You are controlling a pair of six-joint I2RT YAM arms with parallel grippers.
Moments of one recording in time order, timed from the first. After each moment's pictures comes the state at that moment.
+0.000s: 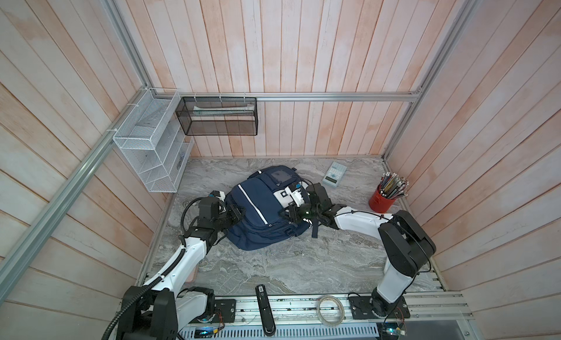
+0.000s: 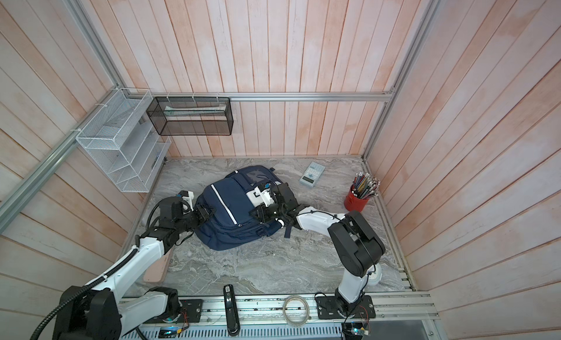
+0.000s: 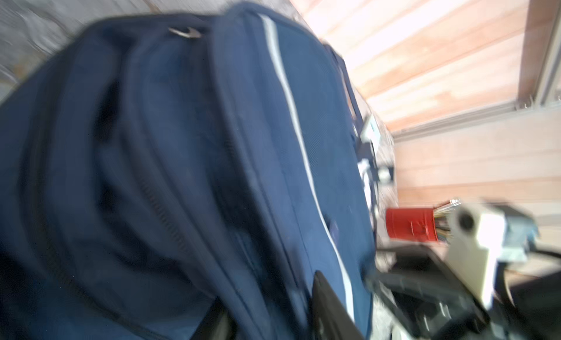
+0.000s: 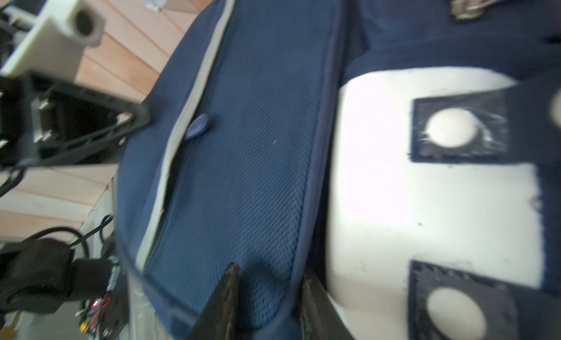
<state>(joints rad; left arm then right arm) -0.10 1.18 0.62 -0.08 0.39 -0.72 0.68 1.73 0.97 0.15 -0.60 0.35</state>
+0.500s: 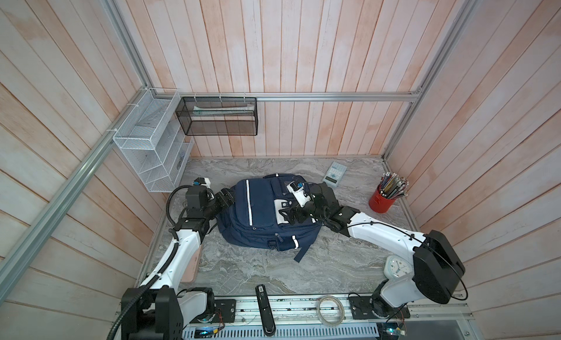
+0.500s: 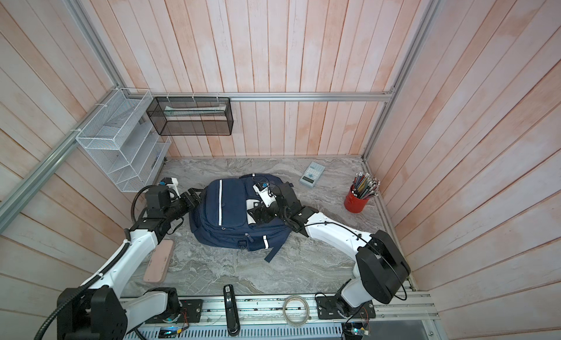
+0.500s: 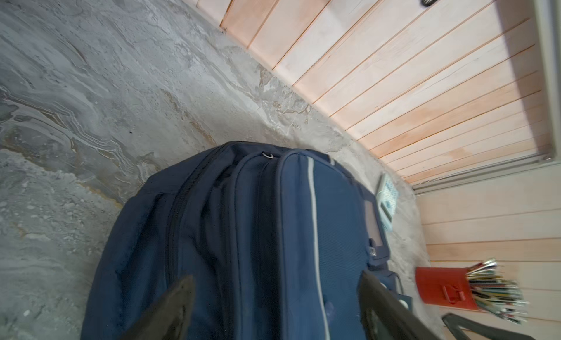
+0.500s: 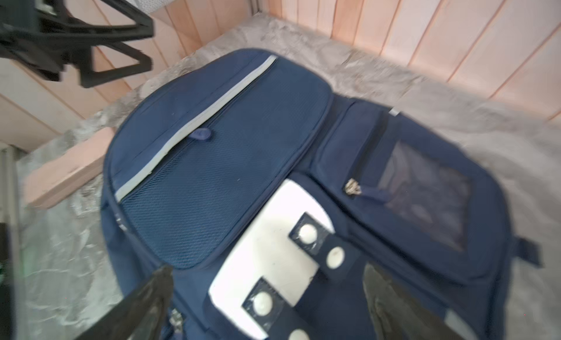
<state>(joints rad) -0.01 1.11 0.73 -0.13 0.28 -0.61 0.77 1.51 1.00 0.00 -0.13 -0.04</state>
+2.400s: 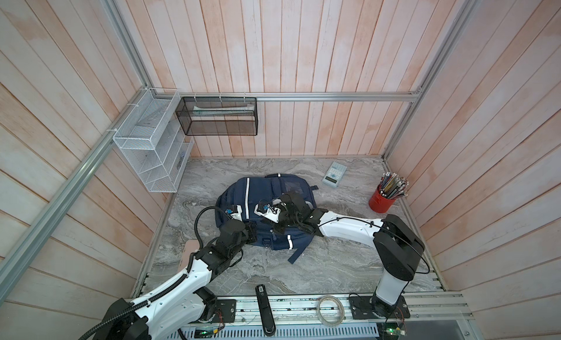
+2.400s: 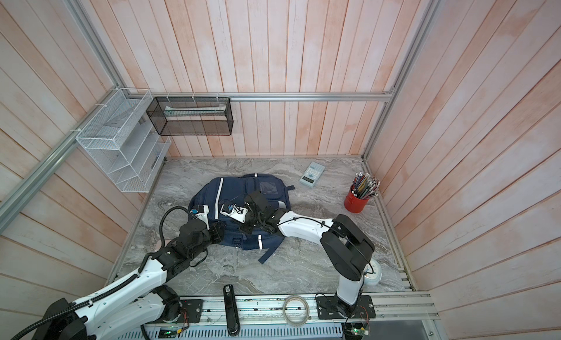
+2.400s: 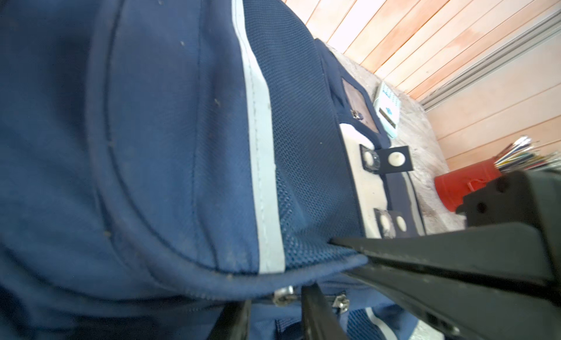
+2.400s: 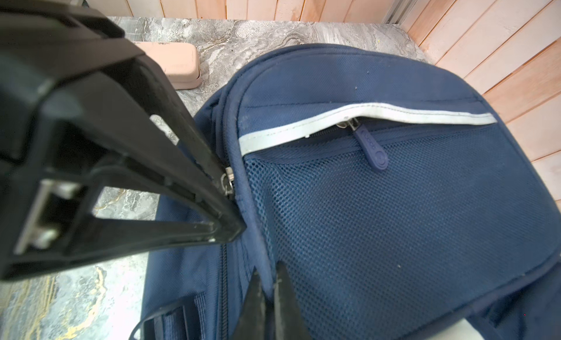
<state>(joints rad) -0.60 0.94 0.42 -0.03 -0.17 -0.71 0.92 1.78 1.15 0.03 -0.34 -0.38</state>
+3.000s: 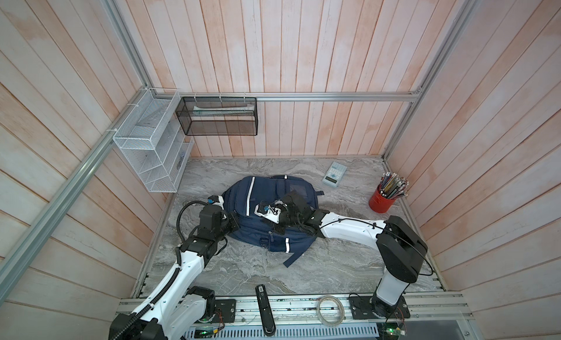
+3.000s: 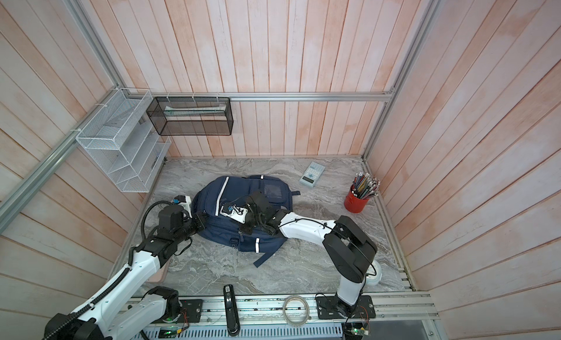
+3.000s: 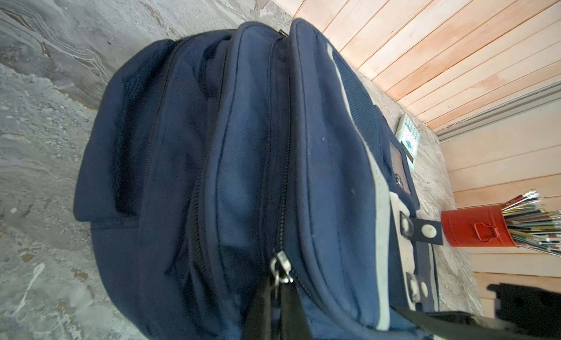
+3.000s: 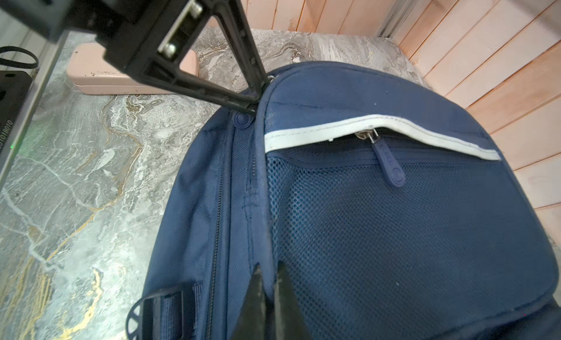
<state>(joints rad) -0.20 0.97 0.57 -0.21 0.15 -0.59 0.92 1.76 1.12 0.05 -0.32 -0.42</state>
